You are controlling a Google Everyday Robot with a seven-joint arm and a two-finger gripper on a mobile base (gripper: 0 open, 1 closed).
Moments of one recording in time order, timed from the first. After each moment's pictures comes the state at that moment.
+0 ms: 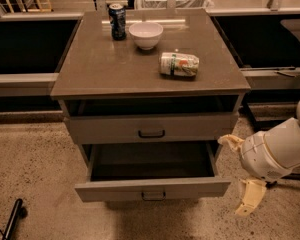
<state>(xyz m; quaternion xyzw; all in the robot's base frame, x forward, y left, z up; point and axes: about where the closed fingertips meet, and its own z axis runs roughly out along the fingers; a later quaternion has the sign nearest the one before) 0.389 -0.186 0.738 -0.66 0.71 0.15 0.21</state>
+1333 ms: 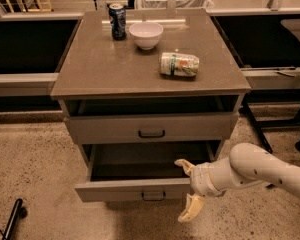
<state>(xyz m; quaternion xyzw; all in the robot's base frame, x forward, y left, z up) 0.439 -0.090 0.552 -0.65 0.65 0.24 0.30</state>
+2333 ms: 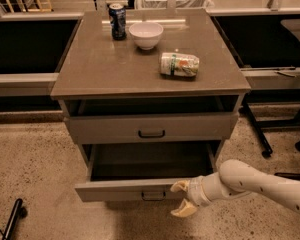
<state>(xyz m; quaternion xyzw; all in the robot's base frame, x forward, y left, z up) 0.448 -0.096 0.447 -0.64 0.67 0.24 0.28</state>
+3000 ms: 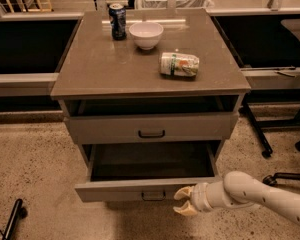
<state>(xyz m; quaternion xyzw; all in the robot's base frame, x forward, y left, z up) 0.457 -0.115 0.406 -0.61 0.69 0.23 0.31</state>
